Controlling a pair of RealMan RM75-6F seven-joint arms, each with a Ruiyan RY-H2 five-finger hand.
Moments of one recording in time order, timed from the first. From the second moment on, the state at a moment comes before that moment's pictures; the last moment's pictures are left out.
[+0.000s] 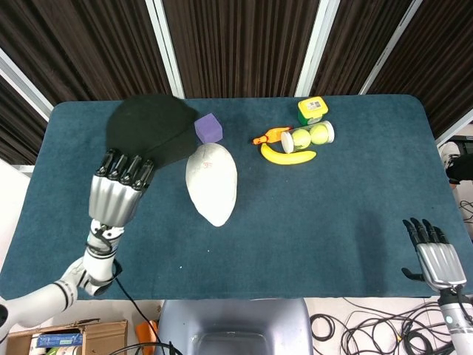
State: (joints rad) left arm -0.73 -1.61 -0.33 -1.09 1.78 1.79 0.47; right arm 0.13 -1.19 0.01 -1.39 -1.40 1.26 -0.14
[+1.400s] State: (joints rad) left arm -0.26 -1.49 0.12 -1.40 1.54 1.36 0.38; right arm 0.12 -1.18 -0.01 -1.42 -1.44 1.29 -0.15
